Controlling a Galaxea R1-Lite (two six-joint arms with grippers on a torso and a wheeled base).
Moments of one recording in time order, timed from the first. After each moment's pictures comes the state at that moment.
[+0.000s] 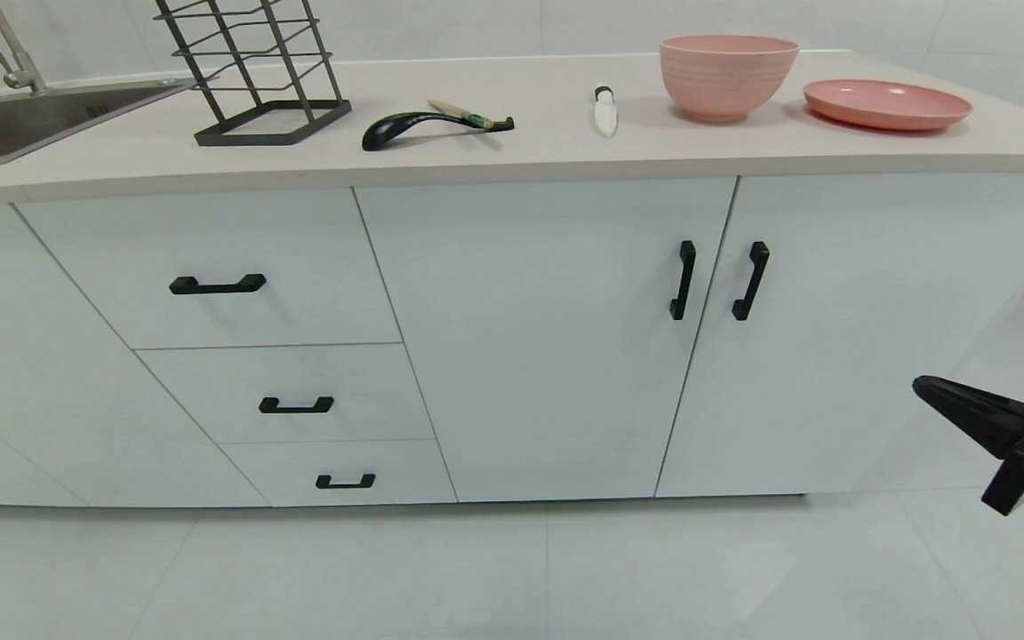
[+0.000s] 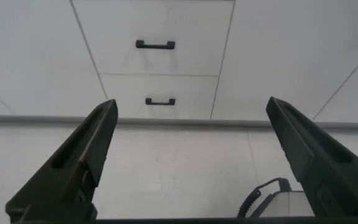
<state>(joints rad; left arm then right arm) 0.00 0.00 0.00 -0.01 0.02 -0.03 0.05 1.35 -0.20 -1.17 0.36 -0.13</state>
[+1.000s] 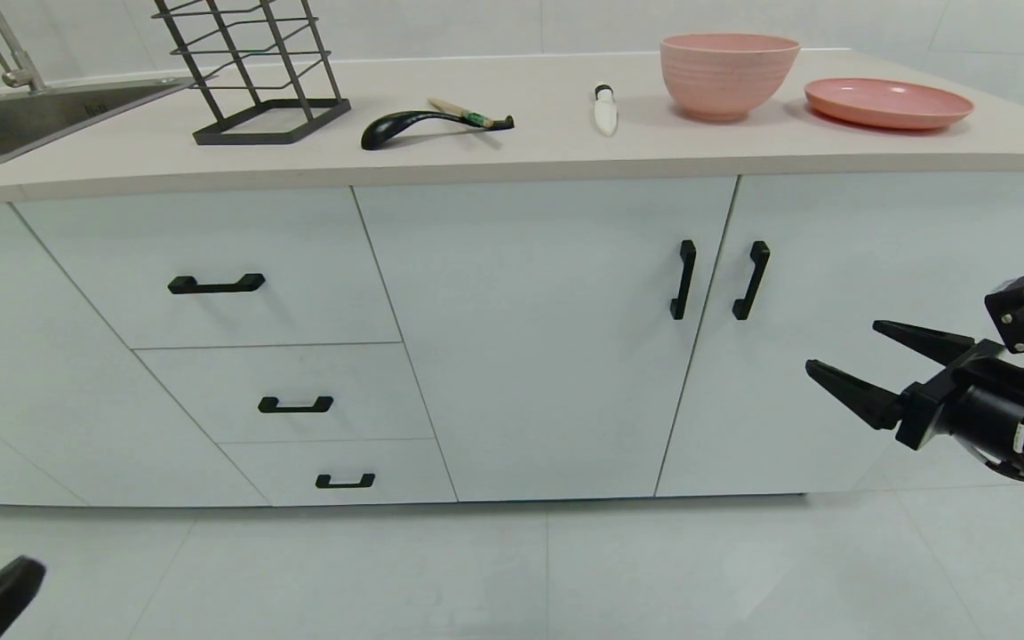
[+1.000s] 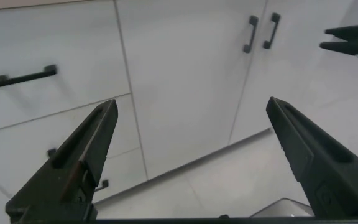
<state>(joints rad) -0.06 0.55 -0.35 -0.33 -0.40 -0.01 0.09 1.59 -0.38 -1.24 0.41 -0.14</state>
